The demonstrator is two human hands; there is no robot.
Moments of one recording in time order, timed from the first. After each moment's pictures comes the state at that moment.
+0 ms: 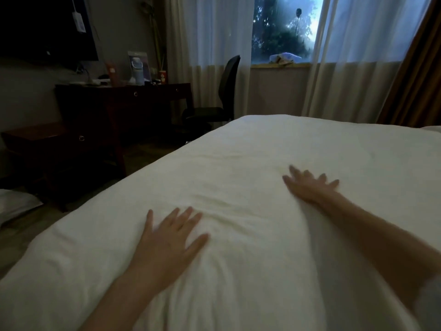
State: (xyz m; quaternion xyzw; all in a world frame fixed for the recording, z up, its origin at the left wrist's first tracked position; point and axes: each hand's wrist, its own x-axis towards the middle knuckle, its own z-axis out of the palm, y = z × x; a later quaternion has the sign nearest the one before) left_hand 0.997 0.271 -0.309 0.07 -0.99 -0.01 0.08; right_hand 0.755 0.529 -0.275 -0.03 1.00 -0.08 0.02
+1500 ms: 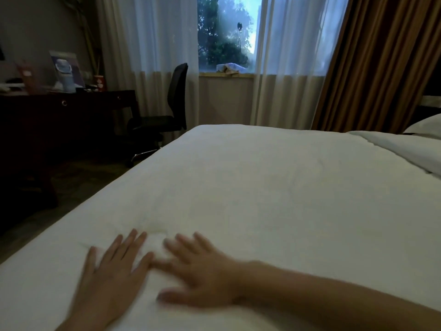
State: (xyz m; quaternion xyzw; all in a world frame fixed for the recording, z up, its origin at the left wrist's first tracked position) left_hand 0.922 0.214 -0.317 0.11 -0.99 -0.08 0.05; right_hand 0.875 0.411 -0.286 -0.50 0.86 -0.02 0.11
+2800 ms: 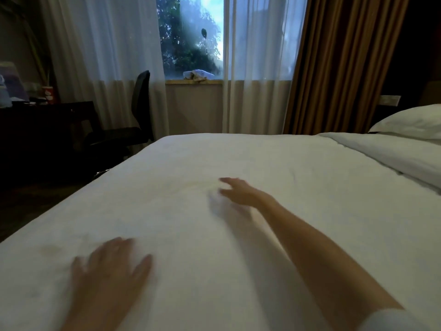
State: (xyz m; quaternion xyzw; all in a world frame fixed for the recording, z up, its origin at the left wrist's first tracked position) left_hand 0.798 0.301 -0.303 0.10 -0.99 -0.03 0.11; right_hand 0.608 0.564 -0.252 -0.11 0.97 -0.24 0.02
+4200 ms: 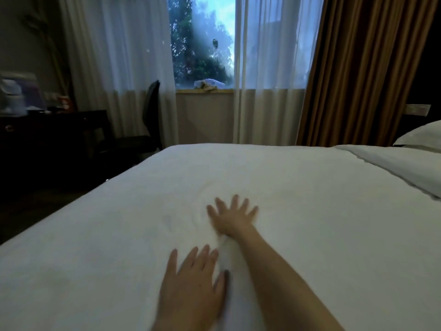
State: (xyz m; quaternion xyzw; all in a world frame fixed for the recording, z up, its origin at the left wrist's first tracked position) left_hand 0.714 0.439 -0.314 -0.09 -0.99 -0.07 0.09; right_hand 0.547 0.546 -0.301 0.00 0.99 -0.15 0.01
